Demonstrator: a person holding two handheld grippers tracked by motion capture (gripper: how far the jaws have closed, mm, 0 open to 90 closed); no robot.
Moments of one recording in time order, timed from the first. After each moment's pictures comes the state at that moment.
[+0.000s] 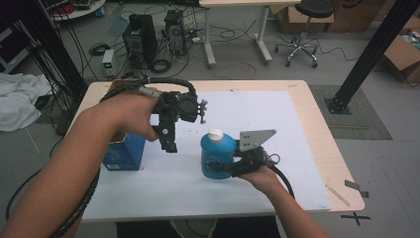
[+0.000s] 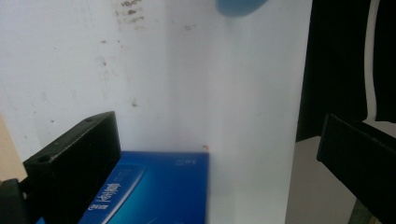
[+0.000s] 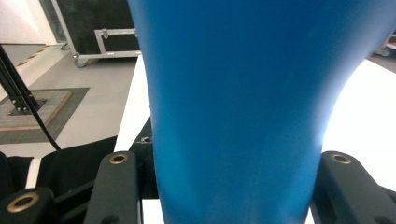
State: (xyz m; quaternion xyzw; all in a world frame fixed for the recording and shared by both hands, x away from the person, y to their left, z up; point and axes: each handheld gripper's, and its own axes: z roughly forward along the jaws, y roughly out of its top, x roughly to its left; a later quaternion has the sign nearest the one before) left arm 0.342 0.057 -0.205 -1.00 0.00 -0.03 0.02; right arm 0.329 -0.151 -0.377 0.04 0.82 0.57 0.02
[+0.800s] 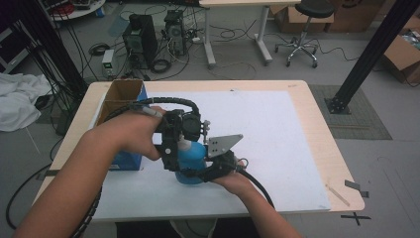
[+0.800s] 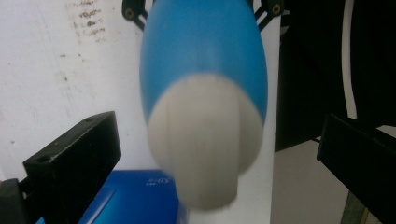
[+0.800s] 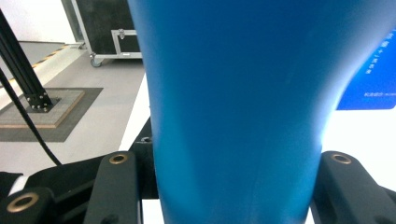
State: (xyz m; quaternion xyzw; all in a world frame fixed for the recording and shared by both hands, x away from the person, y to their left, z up) left arm 0.315 0.049 -0.229 -1.00 0.01 -0.01 0.01; right arm 0.328 -0.081 -0.398 0.00 0.81 0.58 0.00
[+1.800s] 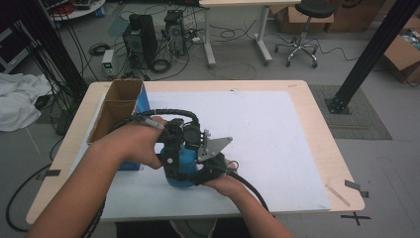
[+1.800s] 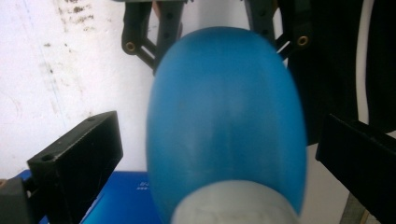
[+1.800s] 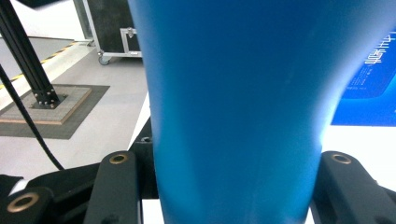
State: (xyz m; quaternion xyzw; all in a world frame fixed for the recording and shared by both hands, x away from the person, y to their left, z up) left arm 0.312 0.050 -0.256 -1.00 0.00 -0.02 0.03; right arm 0.322 -0.057 -0.400 -0.02 0.81 0.58 0.00
